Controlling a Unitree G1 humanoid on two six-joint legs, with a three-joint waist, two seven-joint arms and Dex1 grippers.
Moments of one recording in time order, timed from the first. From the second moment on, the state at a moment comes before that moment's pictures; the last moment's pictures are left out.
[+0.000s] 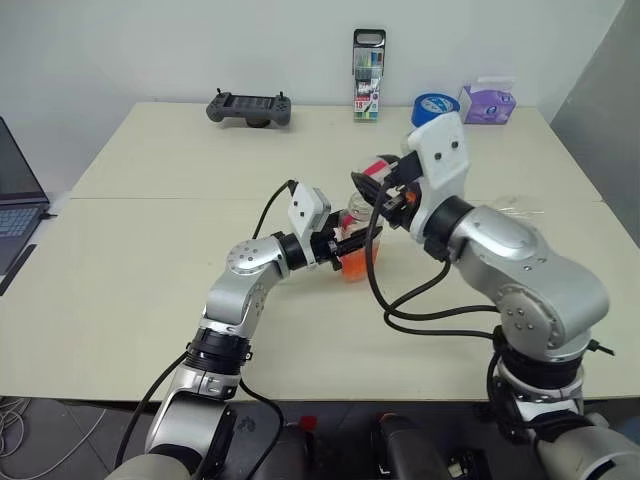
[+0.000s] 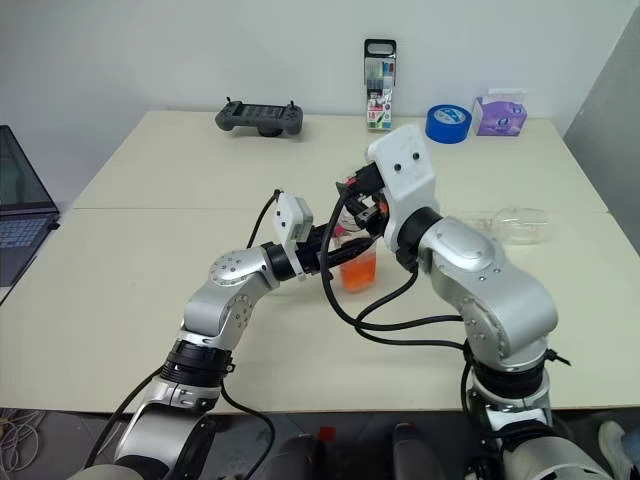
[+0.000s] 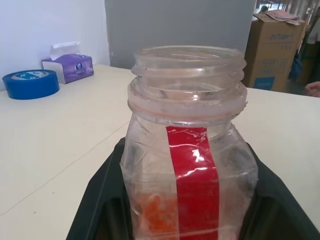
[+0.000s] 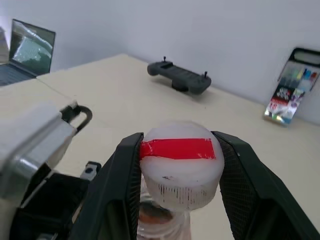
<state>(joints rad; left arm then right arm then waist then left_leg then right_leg) -0.61 0.26 -0.11 0.13 -0.33 0.24 -0.84 -0.76 -0.25 0.04 -0.66 0.34 1.14 0.22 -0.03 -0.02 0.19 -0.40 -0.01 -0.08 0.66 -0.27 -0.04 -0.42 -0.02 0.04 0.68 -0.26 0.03</state>
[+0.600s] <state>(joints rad) -0.62 0.25 -0.10 0.13 -0.33 0.23 -0.84 -0.06 -0.12 -0.25 -0.41 0.08 0.64 -0.08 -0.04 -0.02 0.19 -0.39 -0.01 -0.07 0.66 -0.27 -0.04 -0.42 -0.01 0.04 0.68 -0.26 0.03</state>
